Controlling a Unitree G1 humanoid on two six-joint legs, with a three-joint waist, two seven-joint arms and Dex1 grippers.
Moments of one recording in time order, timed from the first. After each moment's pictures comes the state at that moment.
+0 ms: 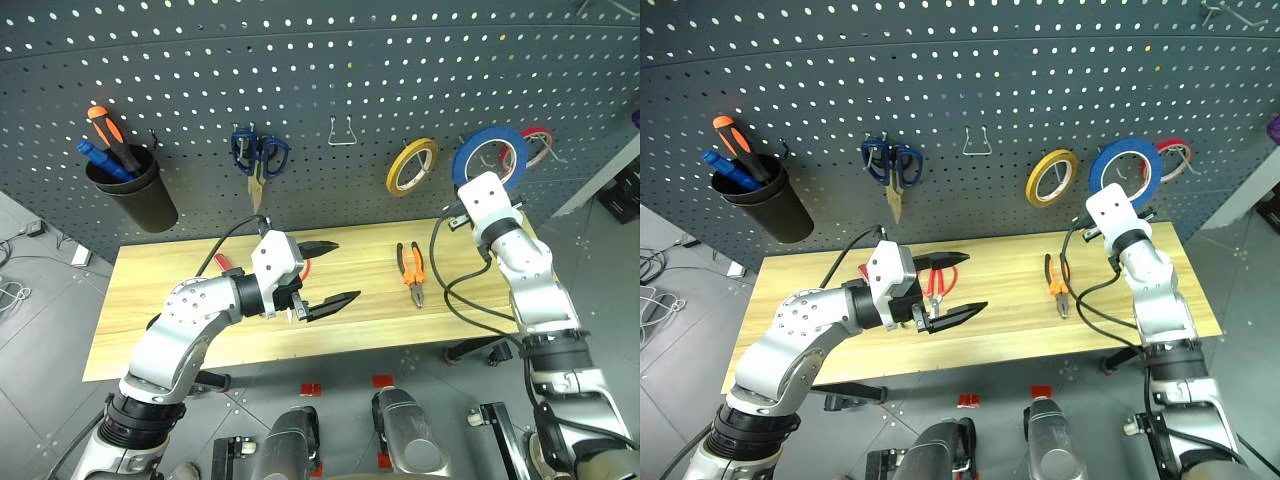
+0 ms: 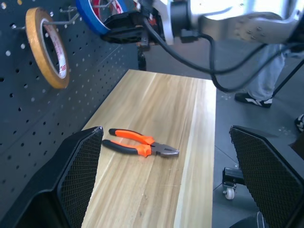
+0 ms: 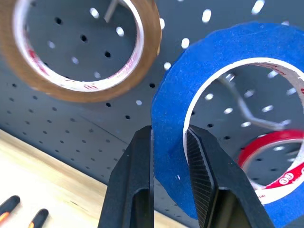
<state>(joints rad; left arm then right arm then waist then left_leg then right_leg) -0.26 0.56 -0.12 -0.39 -0.39 0.37 -0.86 -0.57 -0.43 -0.02 0.23 -0.19 0.13 0.26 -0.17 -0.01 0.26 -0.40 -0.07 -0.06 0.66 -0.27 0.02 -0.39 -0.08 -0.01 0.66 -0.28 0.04</state>
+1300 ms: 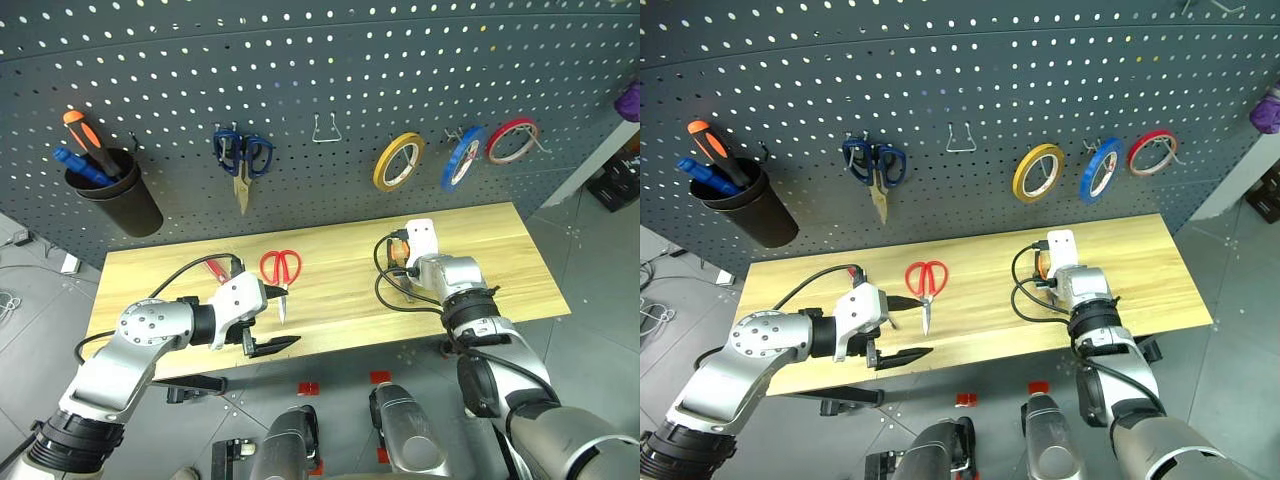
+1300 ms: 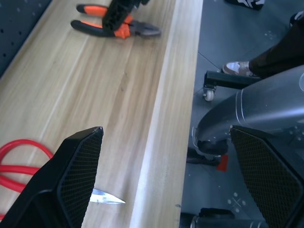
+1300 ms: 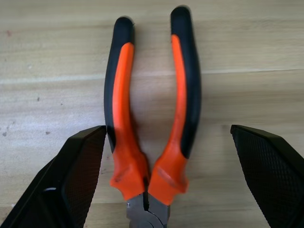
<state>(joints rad) -0.11 0.82 -0.10 -0.28 -0.28 0.32 -1.01 -0.89 -0.07 -0.14 0.85 -0.02 0.74 0.04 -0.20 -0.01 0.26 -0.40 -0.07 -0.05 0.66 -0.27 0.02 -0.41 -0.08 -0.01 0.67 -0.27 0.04</state>
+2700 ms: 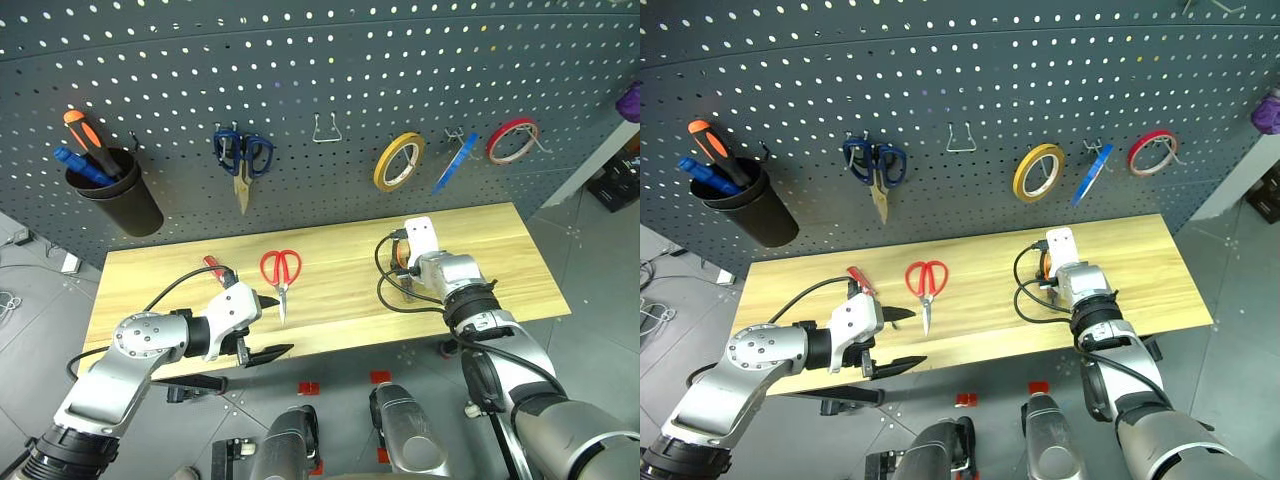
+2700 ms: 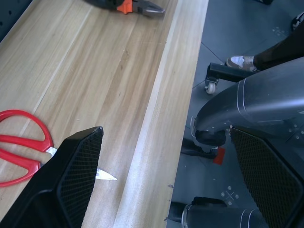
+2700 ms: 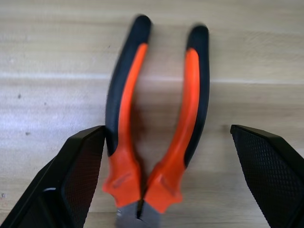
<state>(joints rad) -0.03 0.82 -0.07 -0.27 -0.26 0.32 -0.99 -0.88 -0.10 -0.06 0.83 -0.01 0.73 0.04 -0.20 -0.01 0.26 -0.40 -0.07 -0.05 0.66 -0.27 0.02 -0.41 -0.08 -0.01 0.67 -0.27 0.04</state>
